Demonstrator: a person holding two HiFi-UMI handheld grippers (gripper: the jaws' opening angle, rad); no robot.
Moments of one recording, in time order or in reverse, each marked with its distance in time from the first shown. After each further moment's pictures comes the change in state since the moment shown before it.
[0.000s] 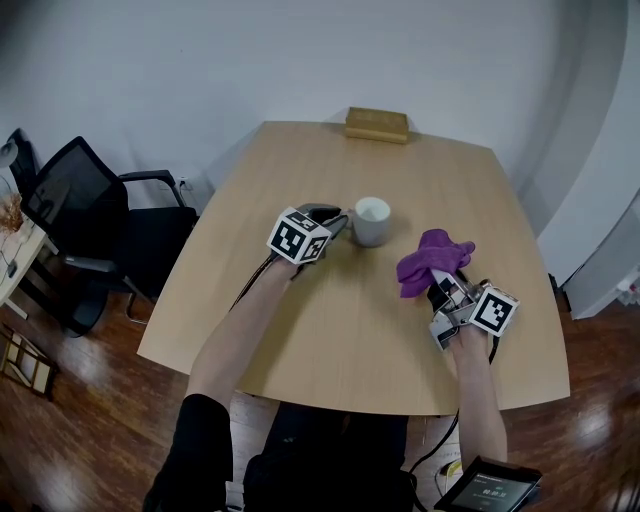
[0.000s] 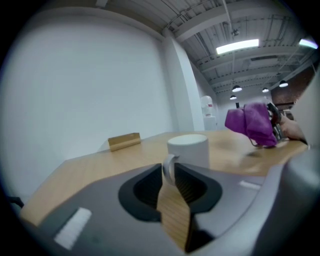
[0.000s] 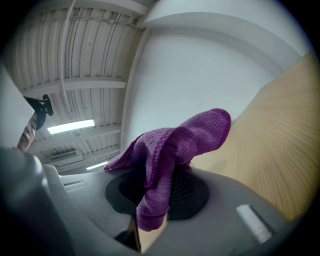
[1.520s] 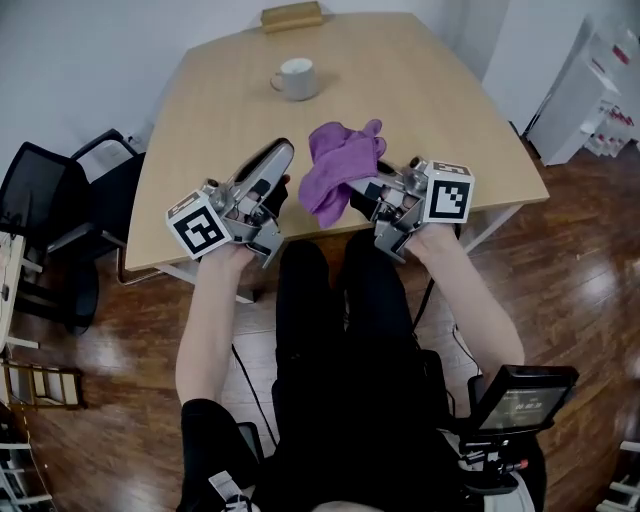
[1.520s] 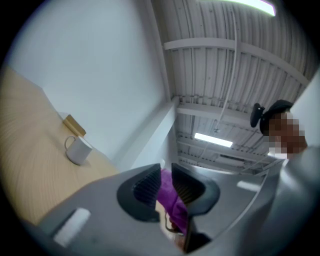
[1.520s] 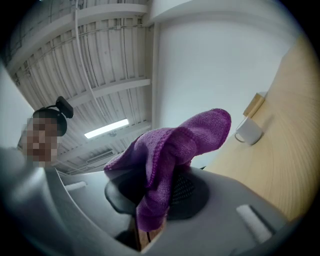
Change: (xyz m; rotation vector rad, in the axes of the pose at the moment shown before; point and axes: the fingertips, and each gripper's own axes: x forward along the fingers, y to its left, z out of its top) left arm -0.244 -0.227 0.081 -0.601 -0.605 -0.565; right arm -0.053 0.221 -0.081 0.062 0.075 0.332
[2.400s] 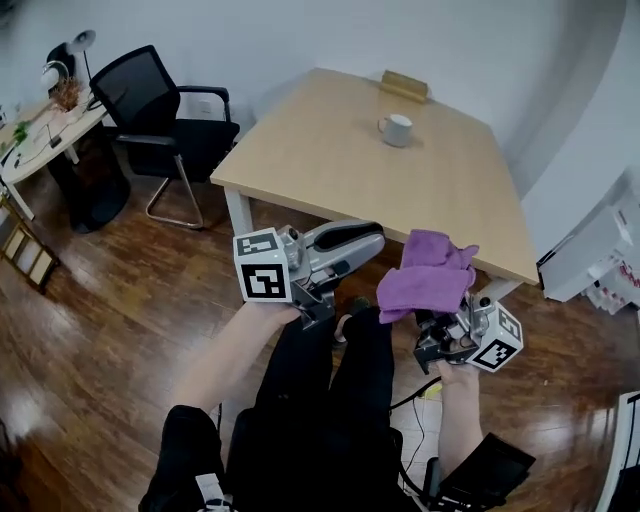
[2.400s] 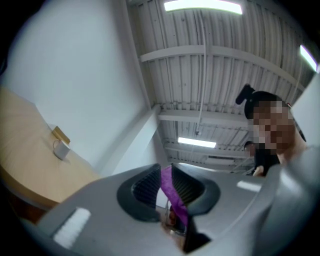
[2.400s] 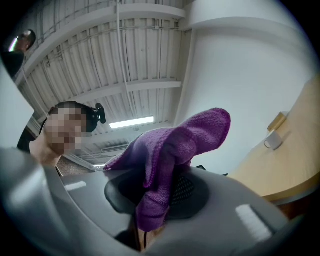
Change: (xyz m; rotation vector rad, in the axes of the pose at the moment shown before) left arm -0.081 -0.248 -0.045 0.101 -0.099 -0.102; right arm -0.077 0.247 -0.065 -0.239 -0.033 0.125
